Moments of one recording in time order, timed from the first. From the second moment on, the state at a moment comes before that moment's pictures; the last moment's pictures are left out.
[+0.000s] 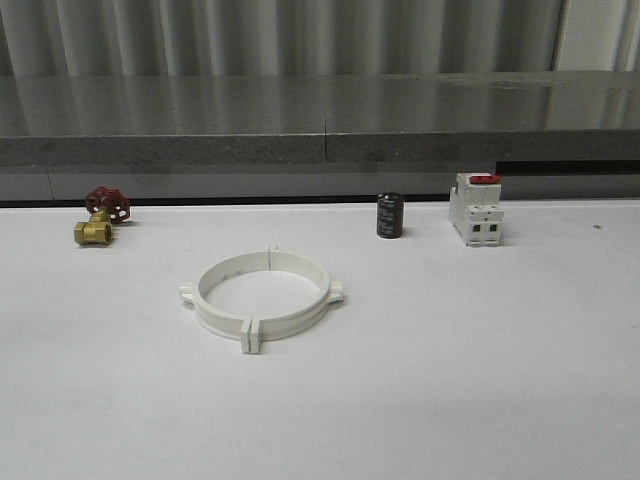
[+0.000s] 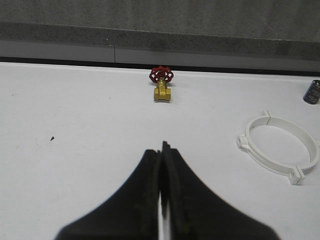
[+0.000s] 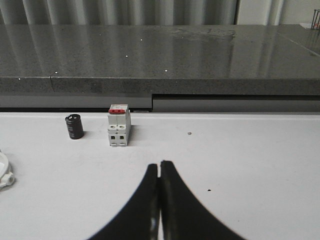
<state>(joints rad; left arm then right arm) -0.08 0.23 -0.37 -0.04 0.56 -0.09 0.02 0.04 -0.15 -0.04 0.26 0.06</state>
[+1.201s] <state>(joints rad) -0.08 0.23 -0.37 -0.04 0.56 -0.09 0.05 -0.01 0.03 -0.03 0.07 0.11</state>
